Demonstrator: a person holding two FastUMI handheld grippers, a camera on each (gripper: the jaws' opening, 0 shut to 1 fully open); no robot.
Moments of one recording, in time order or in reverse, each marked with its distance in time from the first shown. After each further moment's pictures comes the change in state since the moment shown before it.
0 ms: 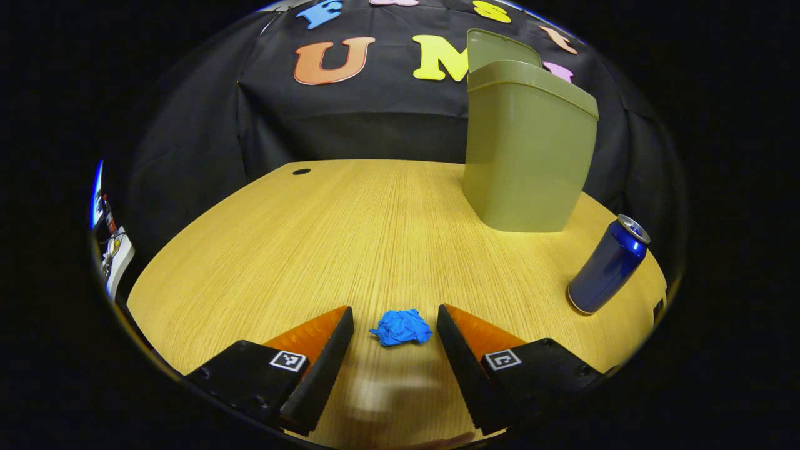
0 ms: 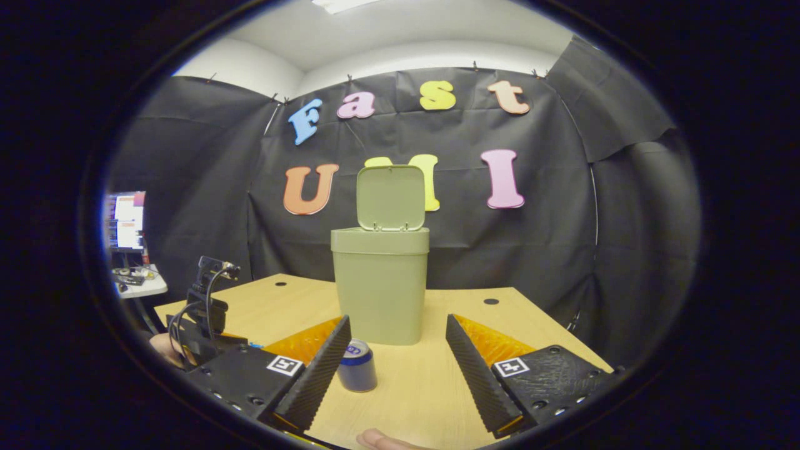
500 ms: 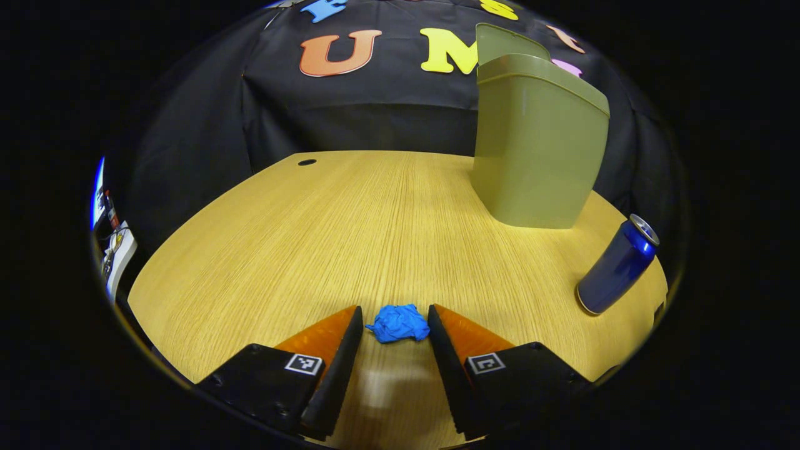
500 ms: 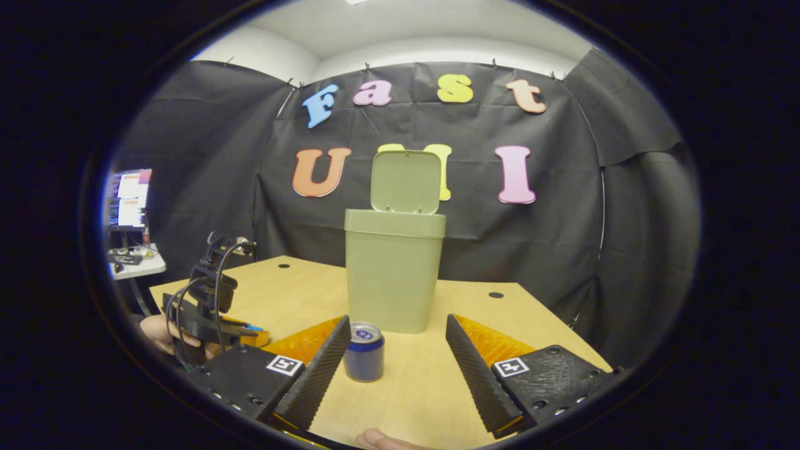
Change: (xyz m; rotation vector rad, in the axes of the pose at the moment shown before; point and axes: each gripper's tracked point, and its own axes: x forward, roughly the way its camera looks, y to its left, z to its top) left arm 0.004 0.010 -0.001 -0.013 0.019 0.042; right arm 0.002 0.020 -0.031 -0.058 0.062 0.015
